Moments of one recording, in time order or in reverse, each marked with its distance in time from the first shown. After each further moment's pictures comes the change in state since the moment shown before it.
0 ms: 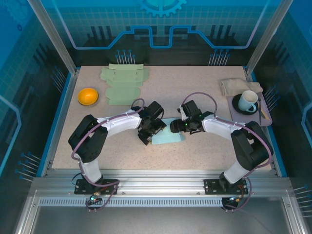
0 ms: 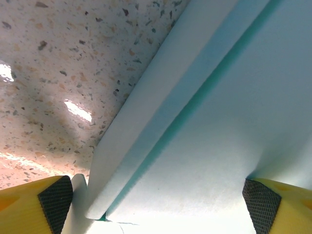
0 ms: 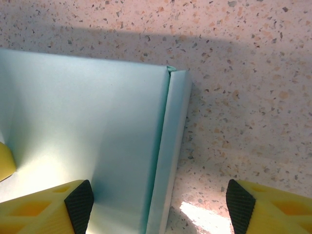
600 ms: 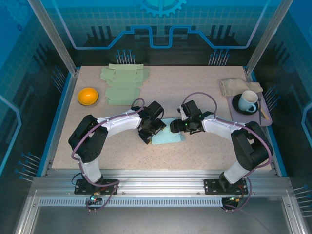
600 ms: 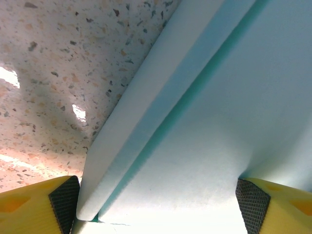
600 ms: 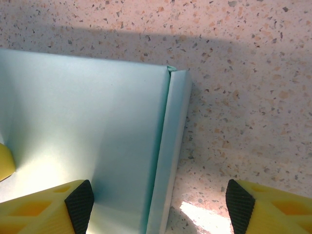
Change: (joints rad) left arm 0.000 0.000 0.000 0.011 -0.001 0.001; right arm 0.000 0.000 0.000 0.000 0.000 0.000
